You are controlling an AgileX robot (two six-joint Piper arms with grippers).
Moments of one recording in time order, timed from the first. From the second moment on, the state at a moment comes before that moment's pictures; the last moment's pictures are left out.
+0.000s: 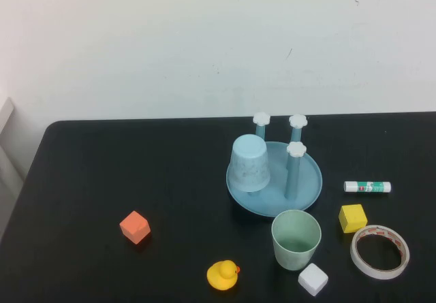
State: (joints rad) right arm -0.07 -0.01 0.02 -0.15 0.42 -0.06; left arm -0.14 -0.02 0.01 -0.05 0.38 -0.01
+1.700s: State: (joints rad) right arm -0.07 -0.01 0.03 -0.16 -0.34 -0.05; left arm -0.14 -0.02 0.02 -0.03 -0.41 -0.01
